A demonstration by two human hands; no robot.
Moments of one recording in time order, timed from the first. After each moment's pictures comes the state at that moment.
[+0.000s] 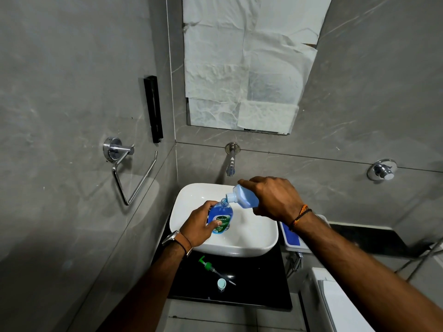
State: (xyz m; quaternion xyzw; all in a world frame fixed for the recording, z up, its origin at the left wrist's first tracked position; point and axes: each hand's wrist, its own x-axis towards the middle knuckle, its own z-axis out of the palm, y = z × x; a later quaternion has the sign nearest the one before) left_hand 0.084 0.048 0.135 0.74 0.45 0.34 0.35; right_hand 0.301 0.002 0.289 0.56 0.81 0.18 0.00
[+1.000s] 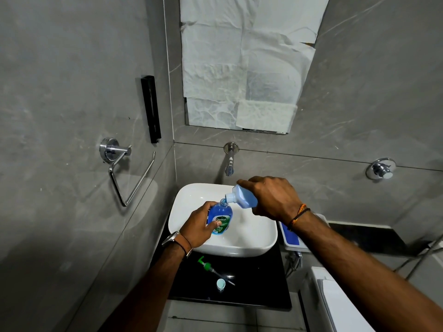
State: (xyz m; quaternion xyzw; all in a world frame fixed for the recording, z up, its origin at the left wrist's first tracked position) left_hand 0.086 0.047 0.134 0.75 0.45 0.34 0.34; right_hand 0.304 0.005 0.287 0.56 0.81 0.18 0.00
